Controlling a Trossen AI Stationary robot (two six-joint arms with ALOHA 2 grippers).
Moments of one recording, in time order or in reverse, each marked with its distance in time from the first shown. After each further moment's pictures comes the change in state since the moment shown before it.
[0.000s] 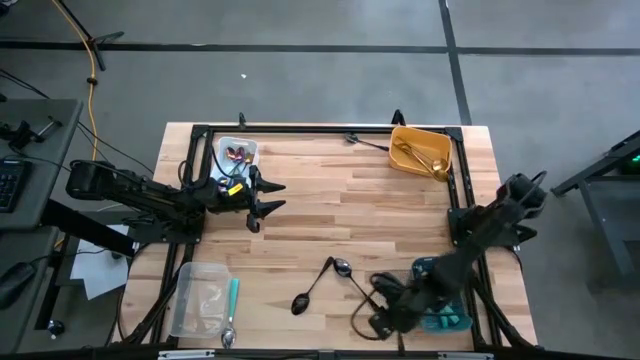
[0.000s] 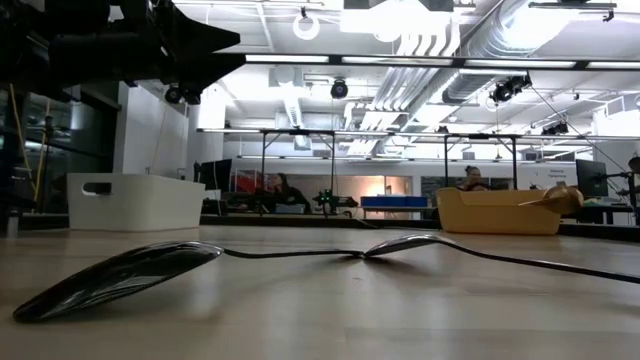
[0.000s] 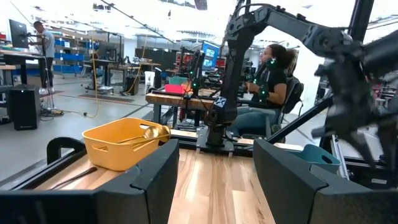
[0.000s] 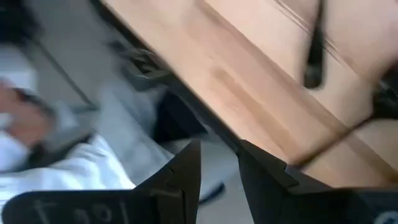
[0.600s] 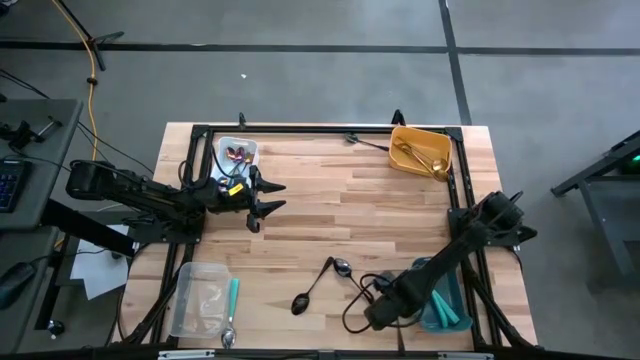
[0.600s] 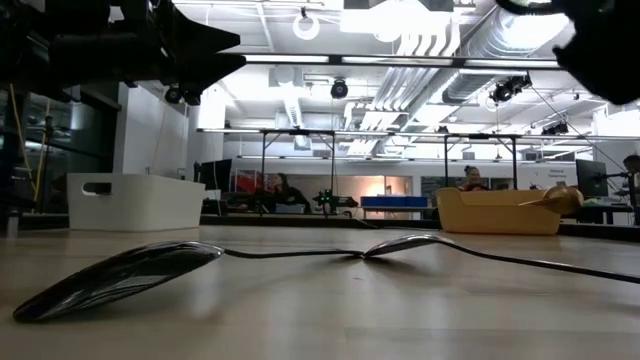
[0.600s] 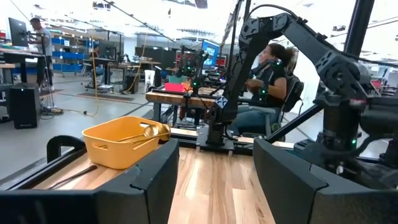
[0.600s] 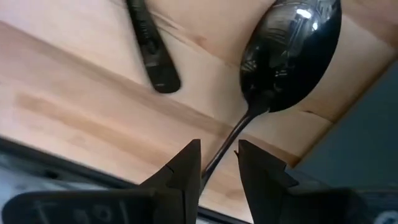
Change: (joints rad) left arm 0.000 0.000 0.000 -0.007 0.000 -0.001; right arm -0.058 0.238 0.030 -0.251 -0.231 0.129
